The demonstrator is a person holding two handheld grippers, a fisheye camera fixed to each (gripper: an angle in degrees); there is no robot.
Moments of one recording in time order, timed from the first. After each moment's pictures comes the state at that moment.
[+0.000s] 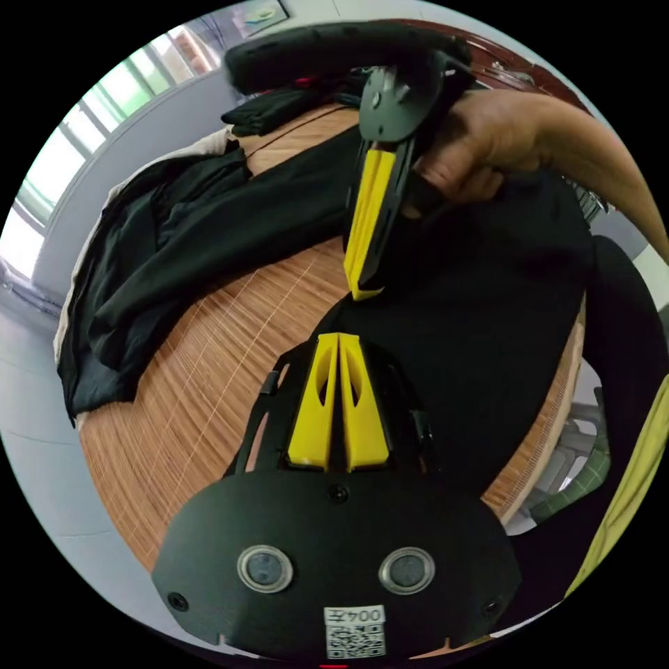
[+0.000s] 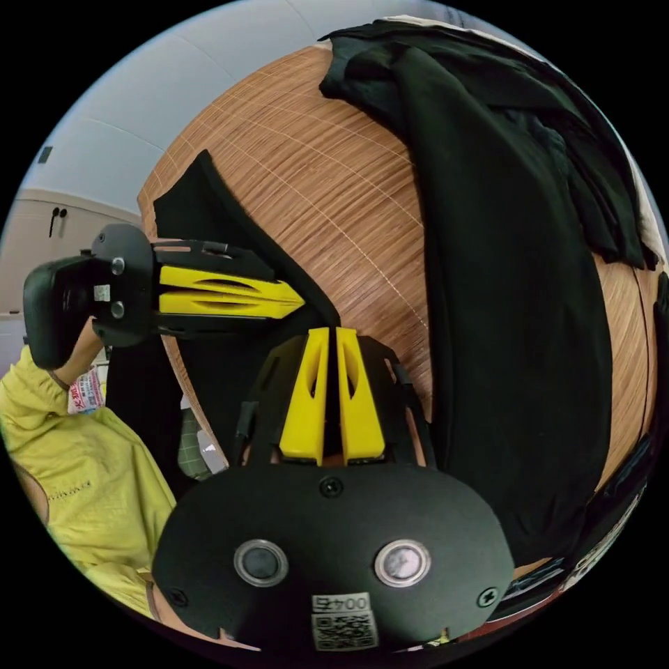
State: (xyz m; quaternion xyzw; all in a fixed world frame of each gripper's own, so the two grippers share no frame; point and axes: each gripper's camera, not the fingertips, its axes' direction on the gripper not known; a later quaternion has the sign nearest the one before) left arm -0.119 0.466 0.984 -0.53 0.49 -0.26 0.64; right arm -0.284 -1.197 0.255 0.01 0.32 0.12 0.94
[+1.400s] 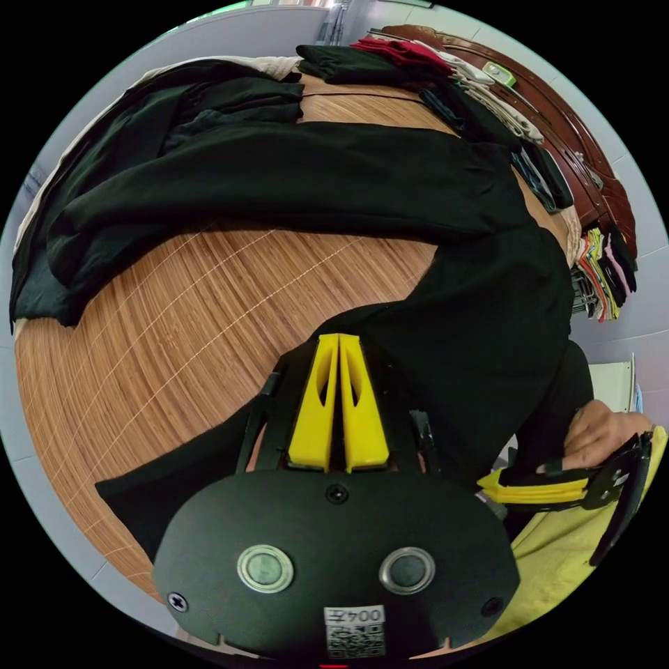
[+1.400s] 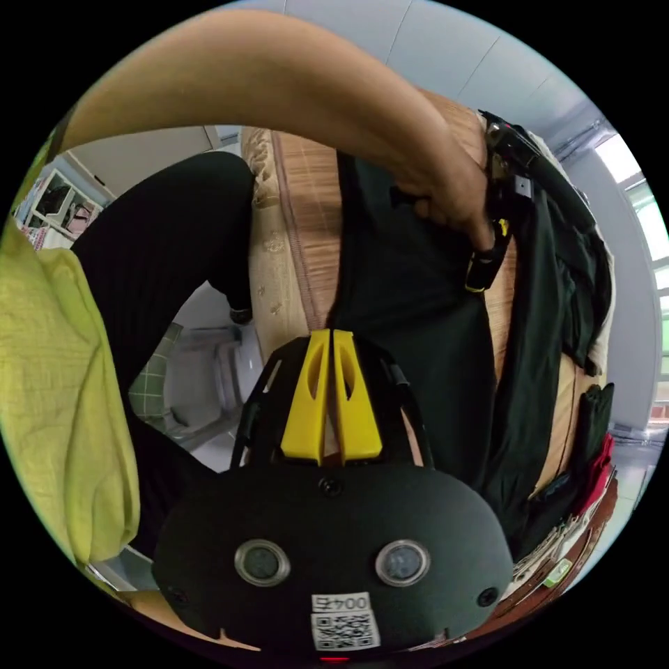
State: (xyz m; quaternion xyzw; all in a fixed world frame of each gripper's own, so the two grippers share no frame) left arm -0.028 0.598 1.006 -0.61 0.49 -0.40 0.47; right arm -0.557 -1.109 0.484 -0.06 0.48 -0.09 0.87
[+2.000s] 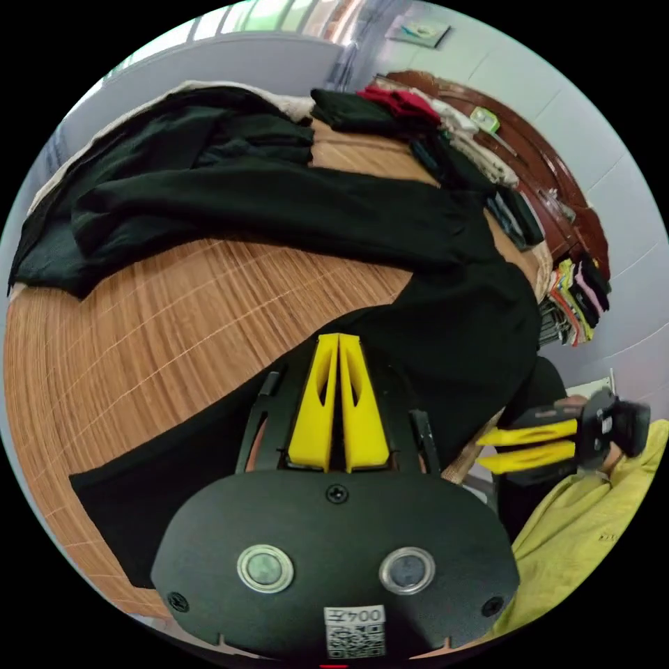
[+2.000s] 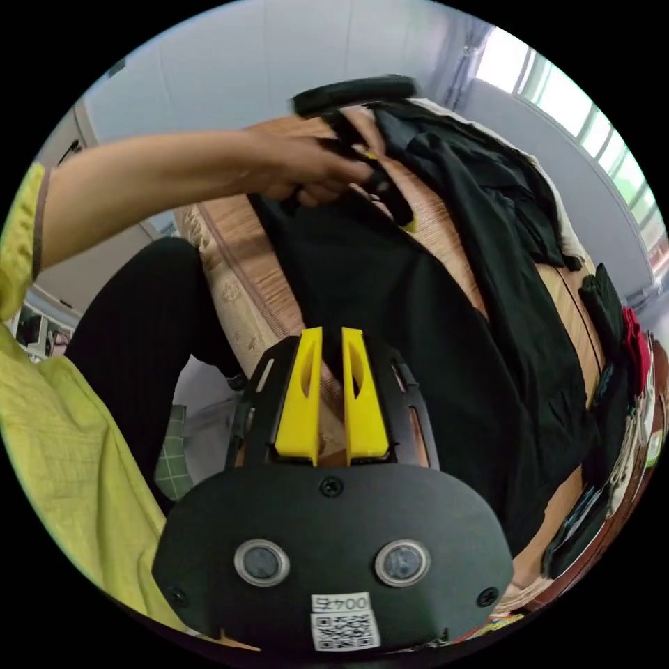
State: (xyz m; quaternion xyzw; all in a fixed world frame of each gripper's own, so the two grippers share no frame) left arm -0.055 0.655 0.800 -0.54 0.45 -0.50 0.50; right arm -0.519 -1.044 0.441 0.12 0.47 0.05 0.87
